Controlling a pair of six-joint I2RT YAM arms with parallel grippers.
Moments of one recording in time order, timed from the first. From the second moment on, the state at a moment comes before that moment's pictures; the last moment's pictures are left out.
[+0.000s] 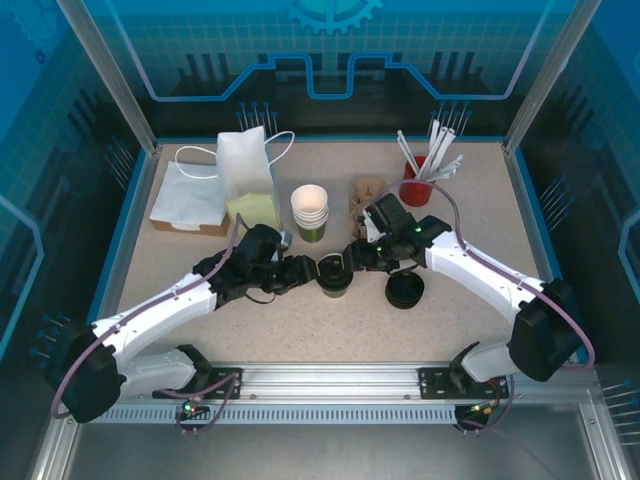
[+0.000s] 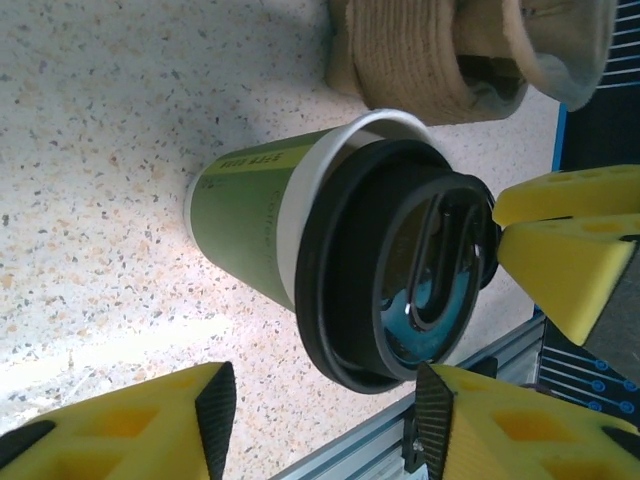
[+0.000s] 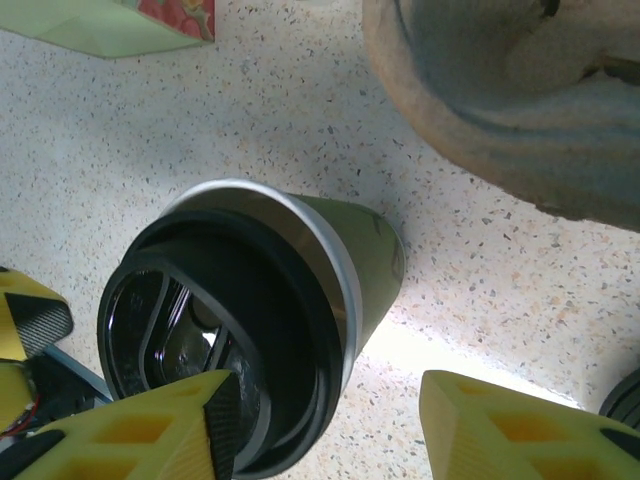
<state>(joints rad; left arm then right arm) -0.66 1.16 0.75 -0.39 0.30 -1.02 0.62 1.42 1.09 -0.75 -0.26 0.55</state>
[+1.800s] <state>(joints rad) -0.66 1.20 0.79 -0.42 0.26 -0.97 0.62 1.43 1.11 -0.73 -0.30 0.60</state>
